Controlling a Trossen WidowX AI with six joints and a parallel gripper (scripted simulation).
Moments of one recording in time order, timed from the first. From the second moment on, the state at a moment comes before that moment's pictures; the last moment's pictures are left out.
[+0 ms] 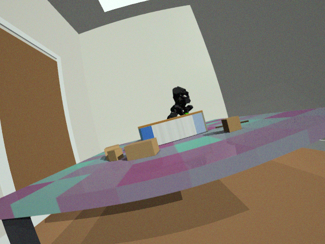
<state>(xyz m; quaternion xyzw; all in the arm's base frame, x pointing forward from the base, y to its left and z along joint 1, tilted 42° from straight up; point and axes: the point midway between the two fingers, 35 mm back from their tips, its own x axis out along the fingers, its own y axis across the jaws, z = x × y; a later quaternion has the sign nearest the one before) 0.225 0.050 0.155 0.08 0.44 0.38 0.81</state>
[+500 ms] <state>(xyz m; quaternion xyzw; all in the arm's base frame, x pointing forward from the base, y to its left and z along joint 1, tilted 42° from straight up) 0.226 0.040 0.160 0.33 0.53 0.23 0.75</state>
